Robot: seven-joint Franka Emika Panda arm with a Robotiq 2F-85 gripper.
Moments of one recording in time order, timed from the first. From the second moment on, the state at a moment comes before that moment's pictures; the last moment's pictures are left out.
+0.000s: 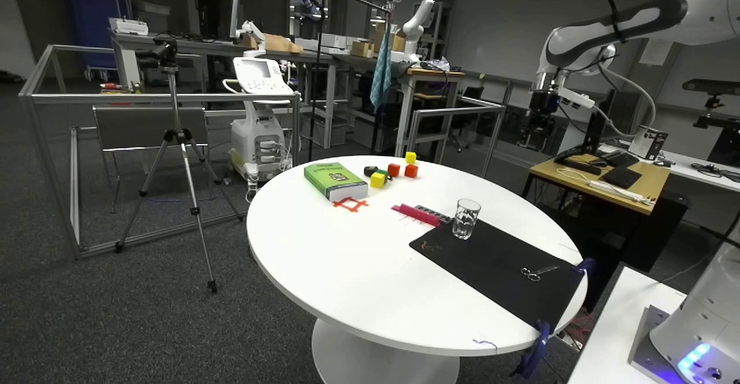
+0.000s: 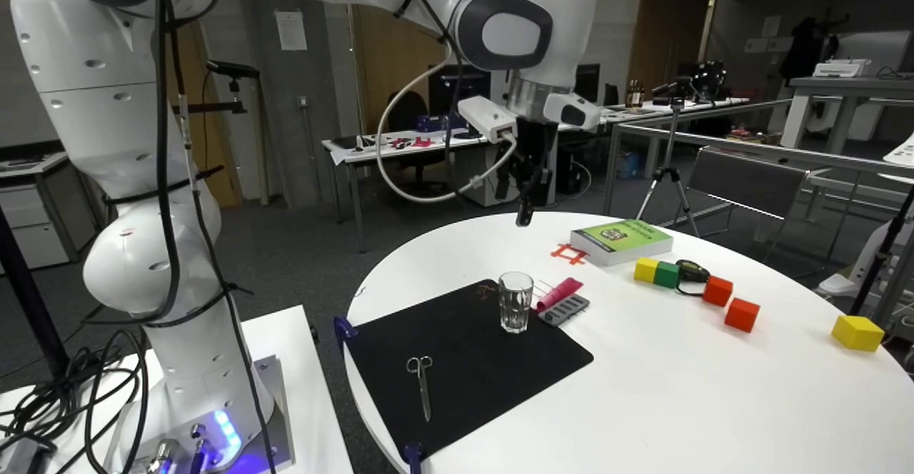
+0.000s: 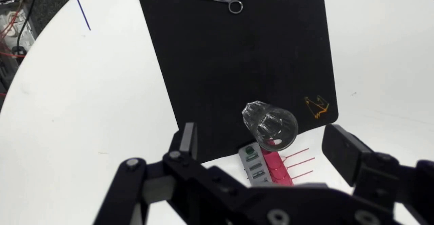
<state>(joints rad) -0.12 -0.05 -0.19 -2.03 0.13 1.83 -0.16</state>
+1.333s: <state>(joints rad) -0.12 0.12 -0.17 -2.07 0.59 2.23 -0.56</state>
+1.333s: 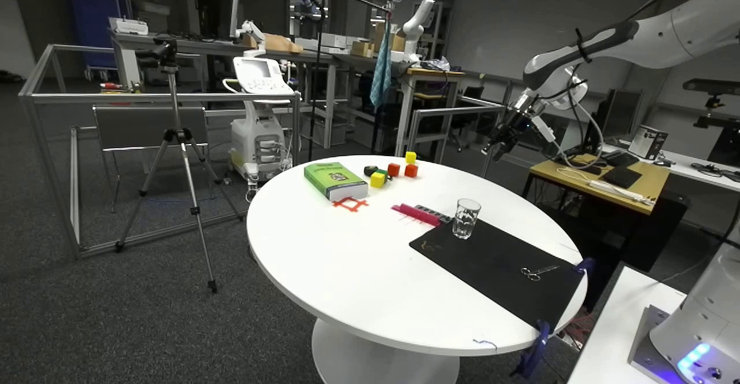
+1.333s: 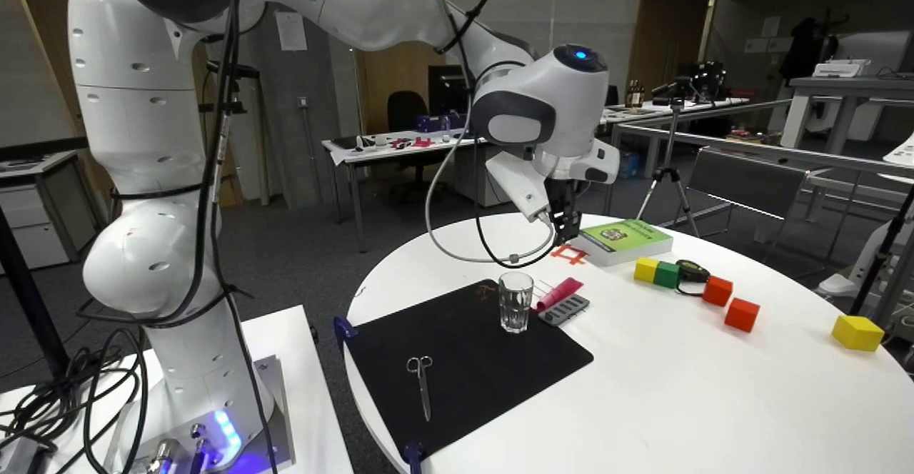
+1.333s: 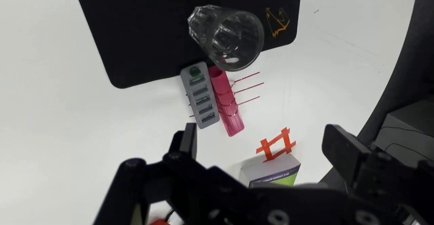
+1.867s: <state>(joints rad) -0.15 0.33 -0.10 -1.86 0.59 2.22 -0.54</state>
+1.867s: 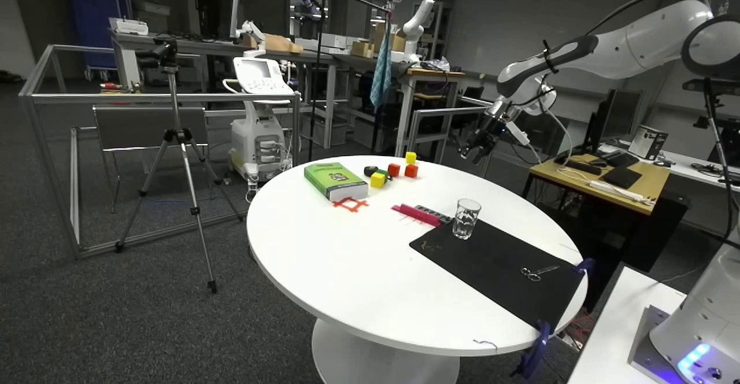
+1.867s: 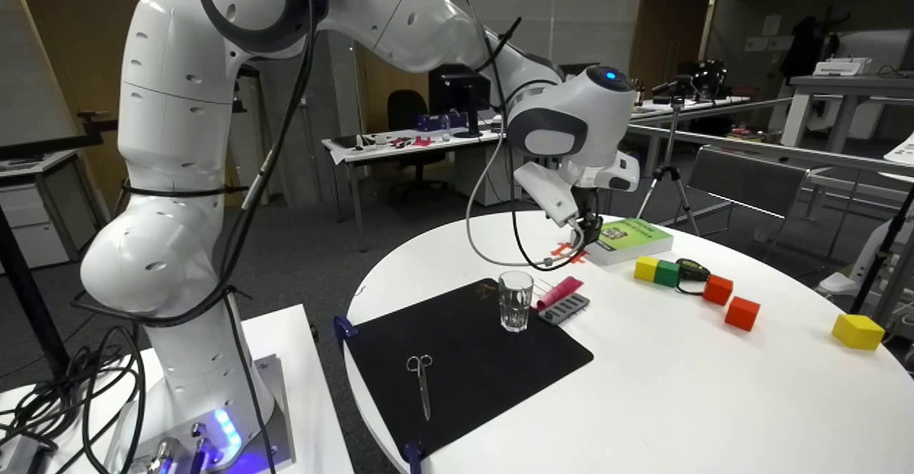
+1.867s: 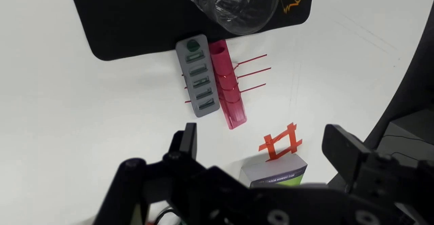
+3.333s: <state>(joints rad) -0.23 0.64 -0.02 -1.47 0.46 1.94 -0.34</state>
